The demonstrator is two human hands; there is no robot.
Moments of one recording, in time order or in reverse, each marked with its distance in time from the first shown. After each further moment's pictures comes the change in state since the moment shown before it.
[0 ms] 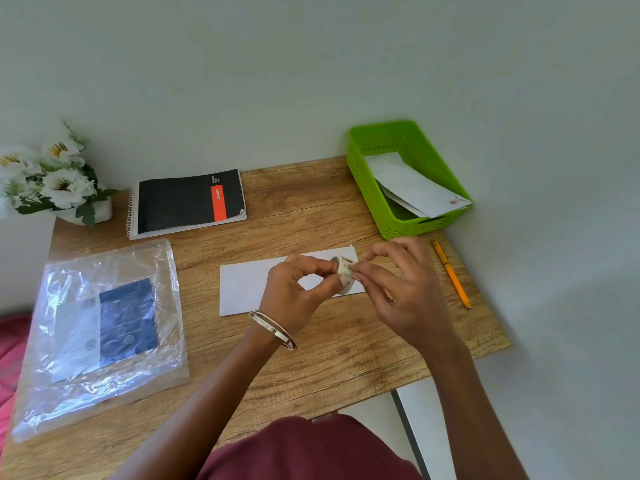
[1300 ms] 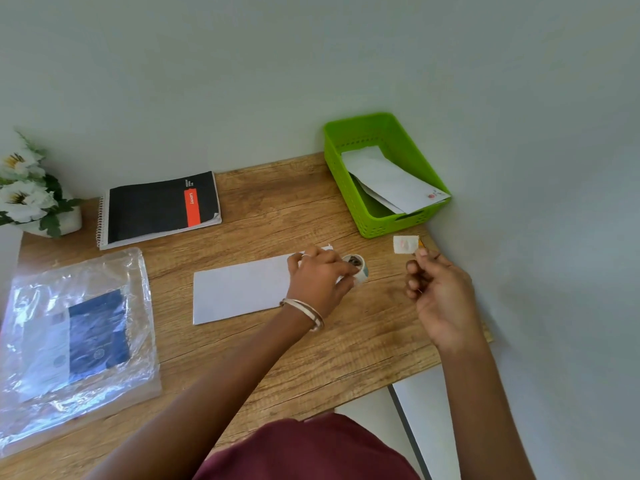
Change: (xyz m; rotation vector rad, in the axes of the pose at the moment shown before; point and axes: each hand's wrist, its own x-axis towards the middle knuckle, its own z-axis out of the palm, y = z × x) left_hand 0.040 -0.019 0.075 0.698 -0.154 0.200; right_hand -0.019 0.050 -0.025 1.311 0.297 1.382
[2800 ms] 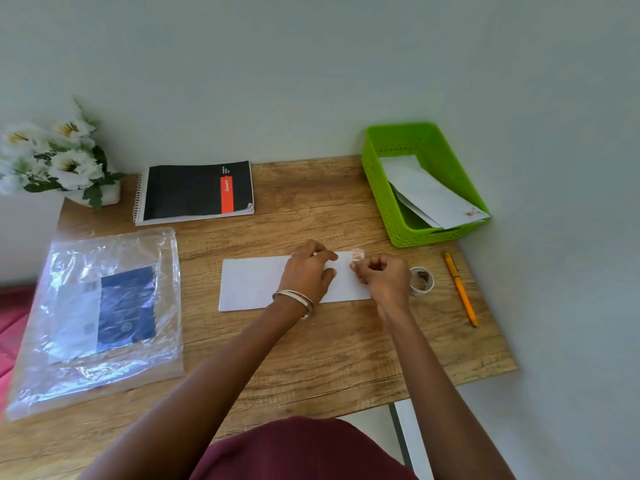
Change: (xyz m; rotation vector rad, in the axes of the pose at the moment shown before) left_hand 0.001 -0.069 0.001 -0.081 -0.011 -0.234; right_hand 0.058 0.082 0.075 -0.686 0.009 -0.193
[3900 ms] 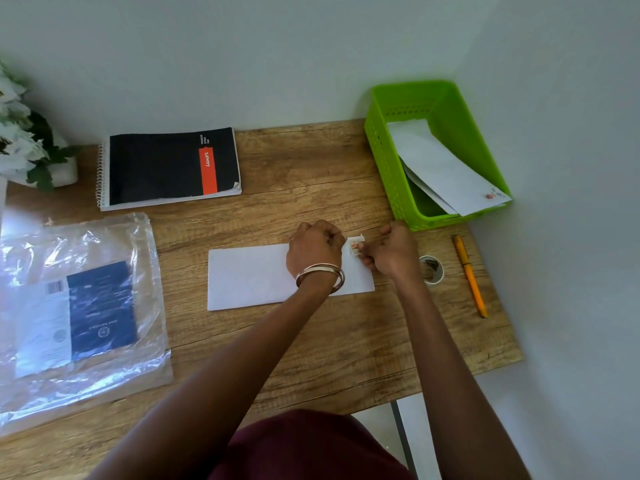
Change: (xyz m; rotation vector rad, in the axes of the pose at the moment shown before) left_hand 0.042 0.010 0.032 -0.230 0.156 -0.499; right_hand 0.040 -0.018 0.007 -0.293 -0.079 0.191
